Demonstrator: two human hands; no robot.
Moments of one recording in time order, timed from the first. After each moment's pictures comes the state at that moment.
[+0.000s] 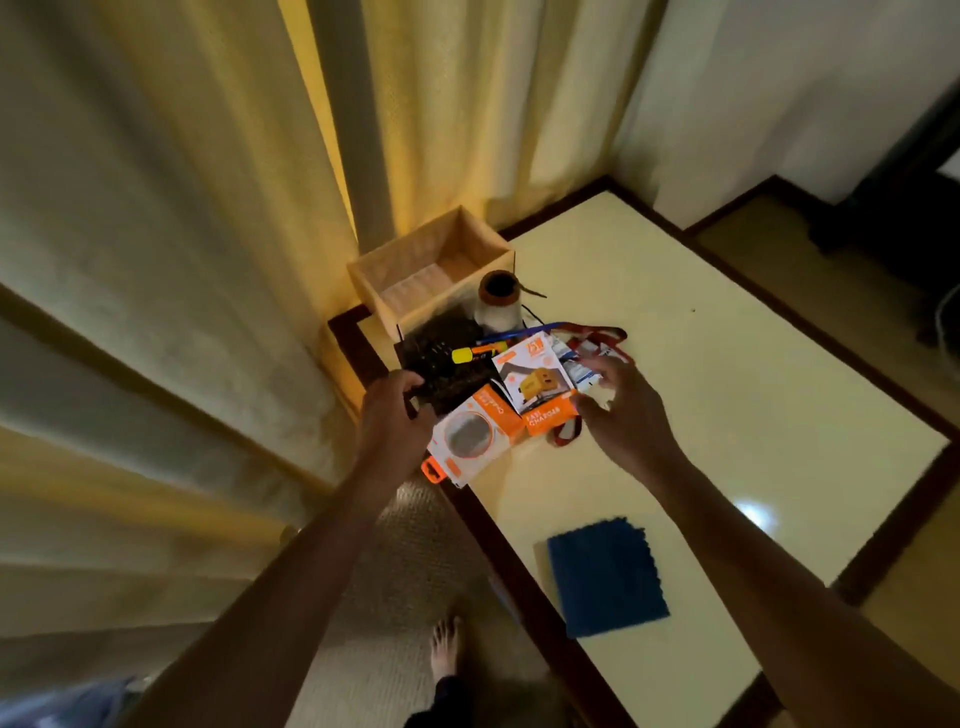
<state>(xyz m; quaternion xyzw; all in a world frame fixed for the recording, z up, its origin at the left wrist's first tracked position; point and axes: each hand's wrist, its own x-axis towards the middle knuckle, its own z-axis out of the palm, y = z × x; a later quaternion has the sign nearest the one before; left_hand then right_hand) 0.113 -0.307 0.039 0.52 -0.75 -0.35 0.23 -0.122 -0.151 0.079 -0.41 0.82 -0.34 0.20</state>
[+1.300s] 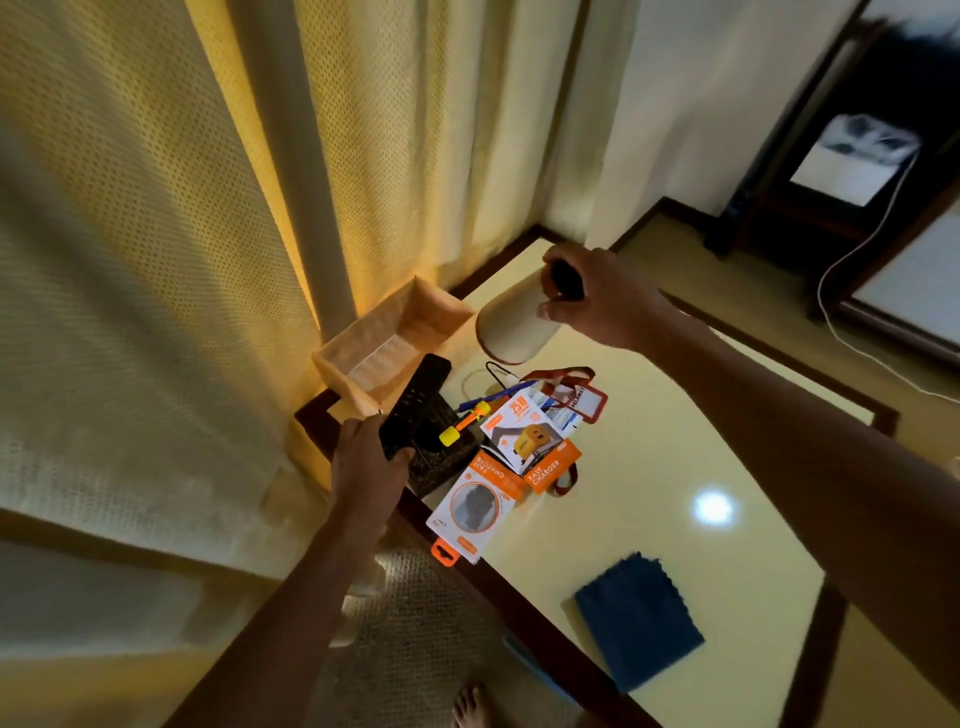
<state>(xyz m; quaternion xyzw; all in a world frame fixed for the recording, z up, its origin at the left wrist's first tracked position) 0.109 -0.389 0.065 0.50 -0.79 -0.33 0.15 -0.184 -0.271 0.212 -0.51 0.84 -0.20 0.05</state>
